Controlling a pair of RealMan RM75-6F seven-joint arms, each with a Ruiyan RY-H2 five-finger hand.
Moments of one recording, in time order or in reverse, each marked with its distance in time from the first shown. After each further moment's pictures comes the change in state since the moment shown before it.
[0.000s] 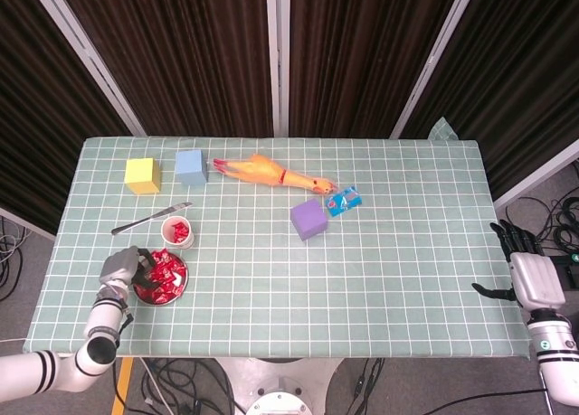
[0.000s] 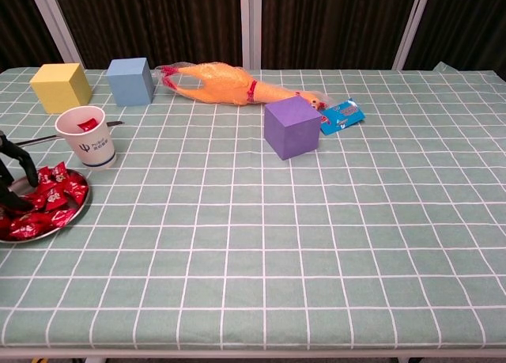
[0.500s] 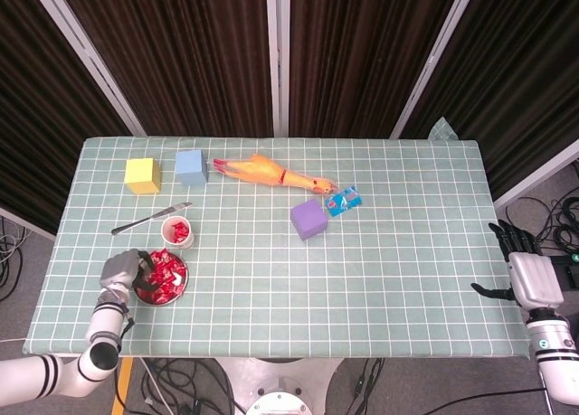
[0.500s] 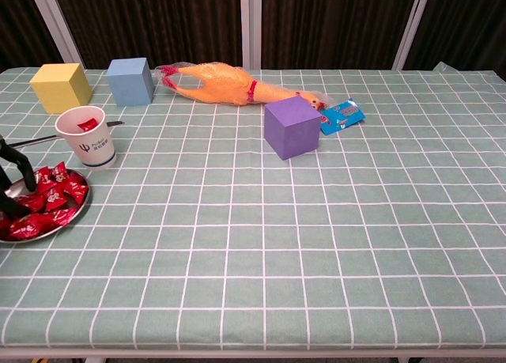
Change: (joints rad) left arm 0.014 -0.026 0.014 -0.003 0.030 0.050 0.020; right arm 0.002 -0.004 -0.001 0.010 0.003 -0.006 0.001
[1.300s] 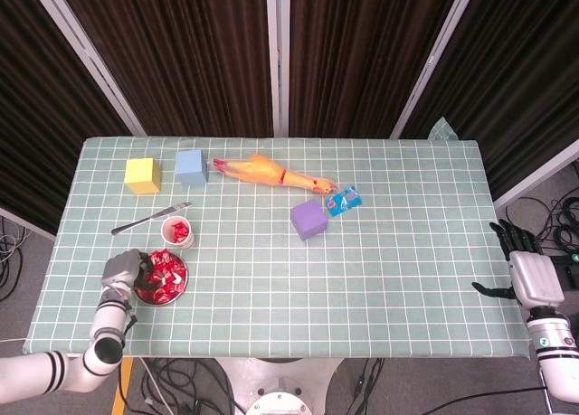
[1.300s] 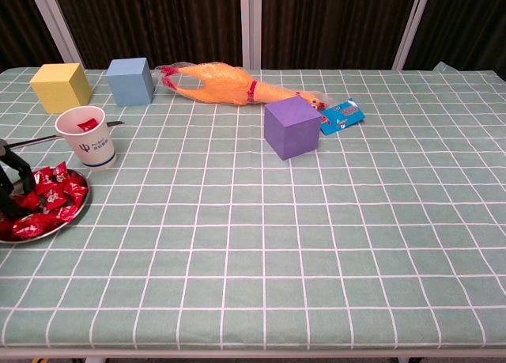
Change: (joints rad) left arm -0.008 -0.031 -0.014 0.054 -0.046 -0.022 0.048; right arm 0.007 -0.002 0.004 0.010 0.011 -0.016 0.003
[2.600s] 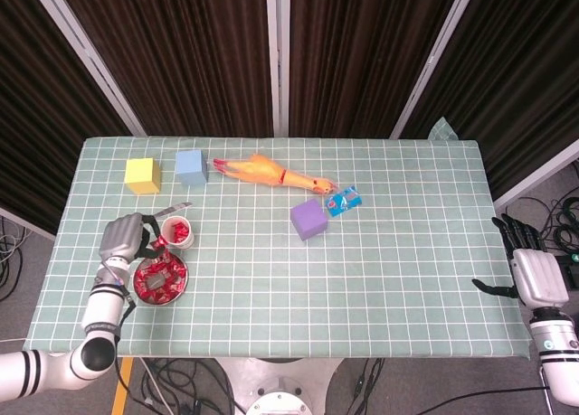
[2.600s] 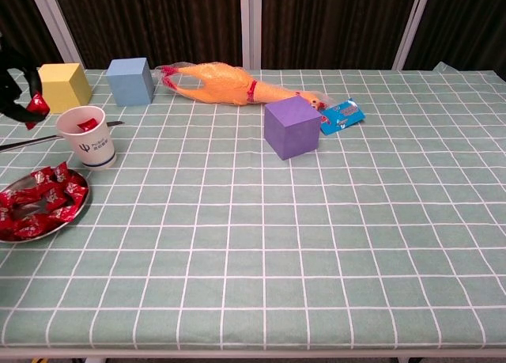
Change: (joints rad) left arm -0.030 0.164 -0.129 -0.281 0.161 0.171 -0.009; right arm -0.015 0.037 0.009 -0.061 -0.040 0.063 0.012
